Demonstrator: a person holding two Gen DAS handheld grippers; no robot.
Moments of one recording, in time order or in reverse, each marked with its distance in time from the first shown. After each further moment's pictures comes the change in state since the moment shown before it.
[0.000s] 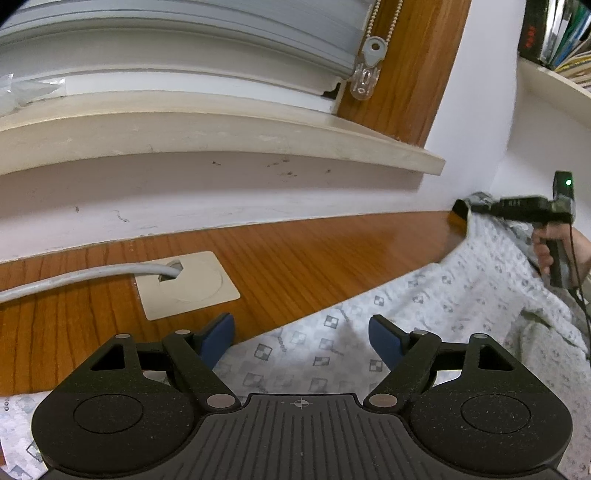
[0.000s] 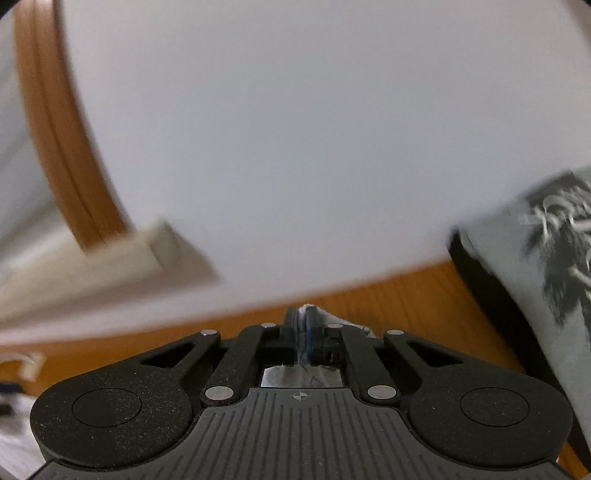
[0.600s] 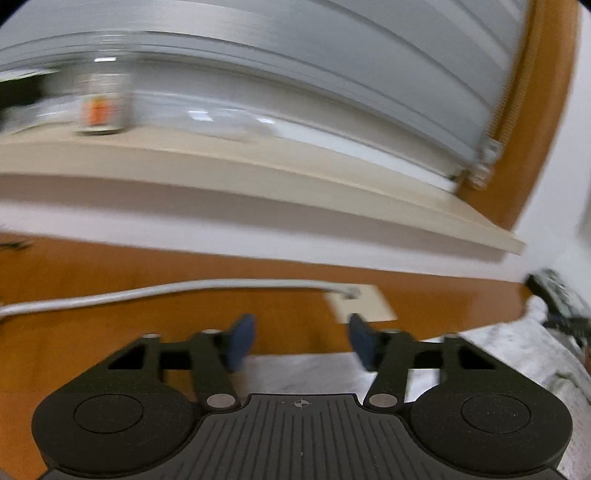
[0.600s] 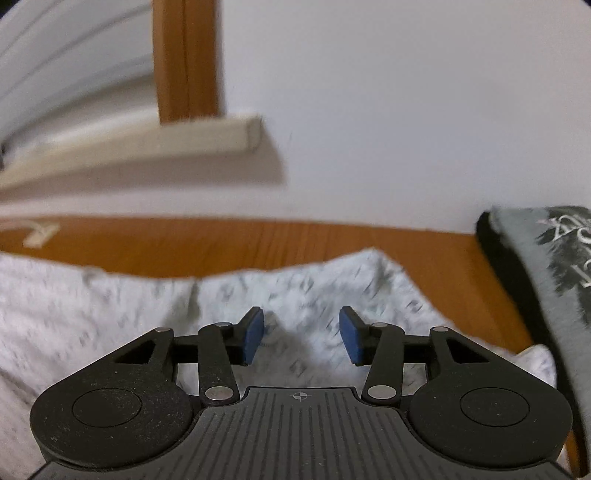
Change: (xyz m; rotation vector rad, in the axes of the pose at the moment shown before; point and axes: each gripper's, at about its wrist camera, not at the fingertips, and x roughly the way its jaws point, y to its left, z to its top) left arm -0.127 0.082 -0.022 -0.251 -0.117 0.252; right arm -0.030 0.040 -0.065 -0.311 0.041 0.033
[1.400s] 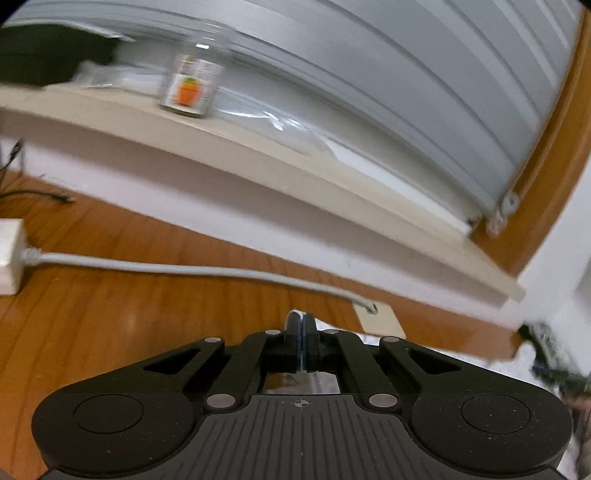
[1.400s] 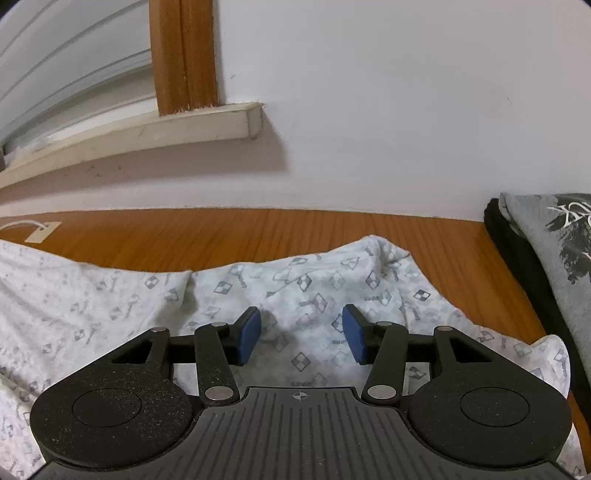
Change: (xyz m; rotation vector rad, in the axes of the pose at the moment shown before) left arm -0.017 0.028 -0.018 -0.161 -0.070 -0.018; right arm 0.004 -0.005 -0.006 0.030 0.002 0.023
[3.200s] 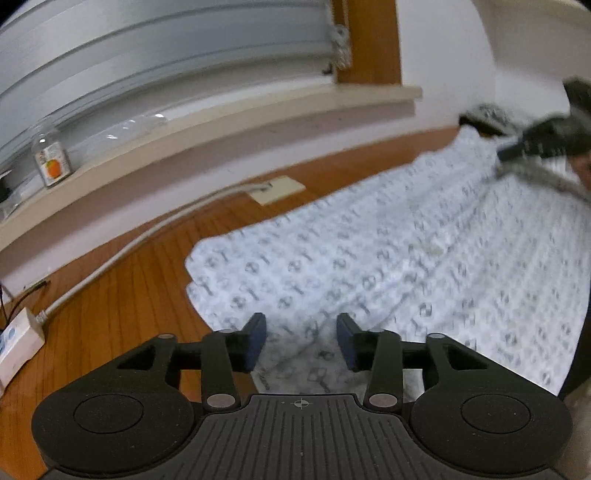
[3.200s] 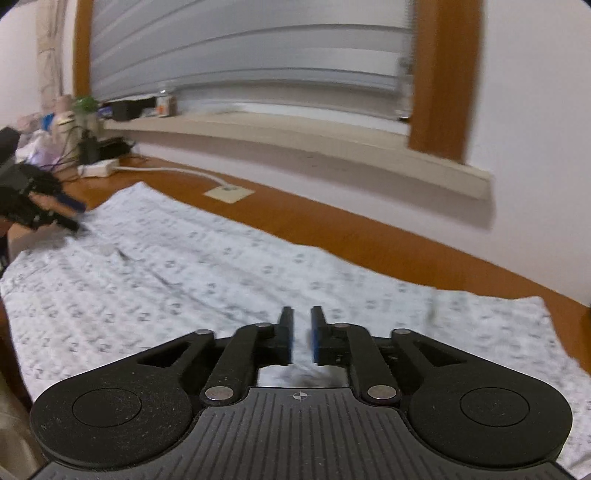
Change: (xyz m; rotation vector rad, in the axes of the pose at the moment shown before) left arm -0.073 -0.096 -0.086 0.650 0.178 0.012; right arm -0.078 0.130 -0.016 -0.341 -0.029 0.335
